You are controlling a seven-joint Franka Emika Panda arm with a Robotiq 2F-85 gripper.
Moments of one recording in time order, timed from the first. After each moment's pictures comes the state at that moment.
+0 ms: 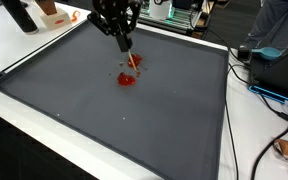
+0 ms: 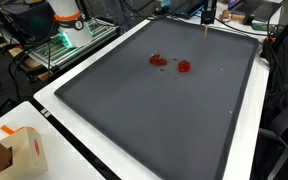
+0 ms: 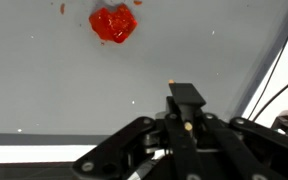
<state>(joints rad) 0.02 0.33 0.11 -1.78 0.33 2.21 -0.37</state>
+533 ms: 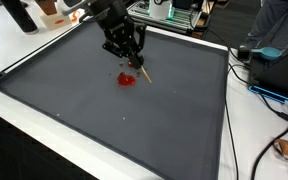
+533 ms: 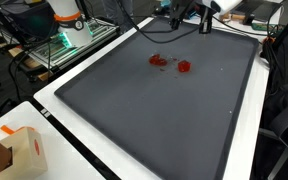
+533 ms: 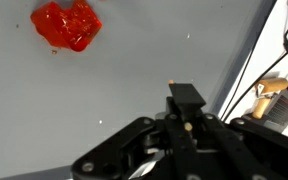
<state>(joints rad) -0.06 0.45 0.18 -1.78 0.58 2.22 -0.59</state>
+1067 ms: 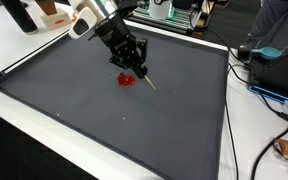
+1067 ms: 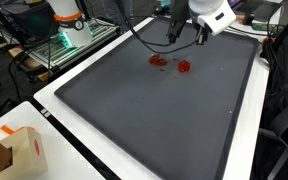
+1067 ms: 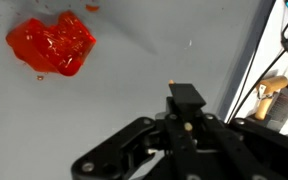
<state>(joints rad) -0.07 0.54 0.19 -1.76 0.65 2.22 -0.62</state>
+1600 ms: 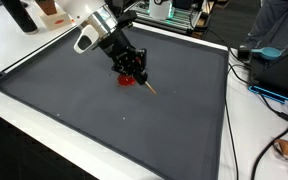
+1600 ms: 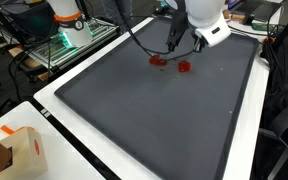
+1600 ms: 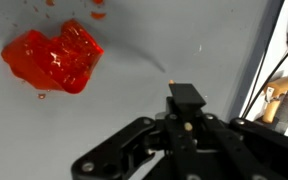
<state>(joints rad) -0.08 0.61 0.20 -1.73 0.66 2.21 -0.61</state>
